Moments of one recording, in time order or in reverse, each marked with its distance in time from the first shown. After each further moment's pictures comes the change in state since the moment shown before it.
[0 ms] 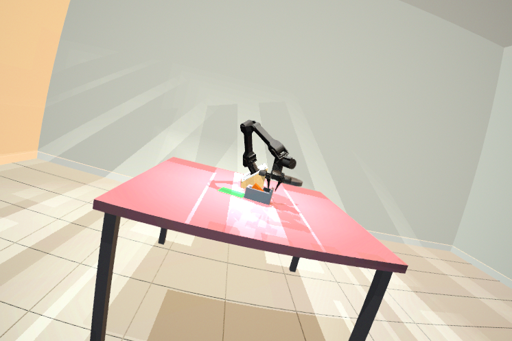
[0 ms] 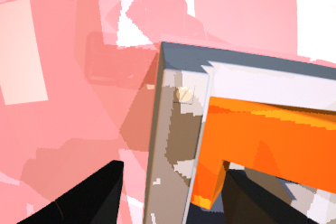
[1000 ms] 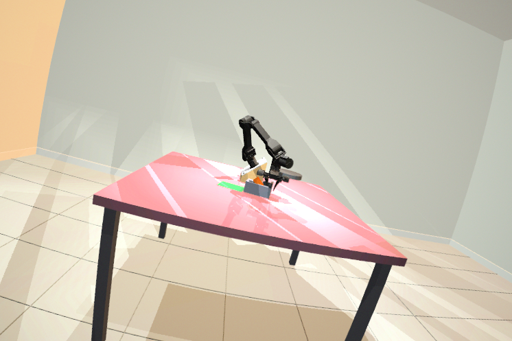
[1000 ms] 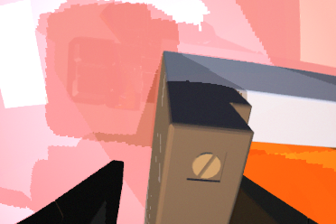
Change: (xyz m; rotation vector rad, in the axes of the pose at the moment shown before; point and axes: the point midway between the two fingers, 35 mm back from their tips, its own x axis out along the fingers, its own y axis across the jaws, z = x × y) arm 0.035 0.000 0.001 -0.001 -0.007 0.003
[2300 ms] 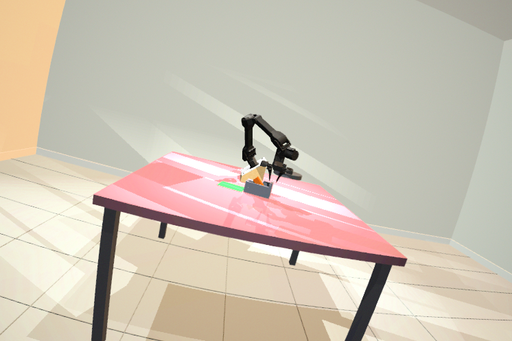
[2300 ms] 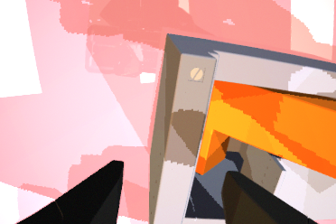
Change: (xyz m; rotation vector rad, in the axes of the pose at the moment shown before) arm -0.055 0.006 -0.001 -0.016 0.022 -0.023
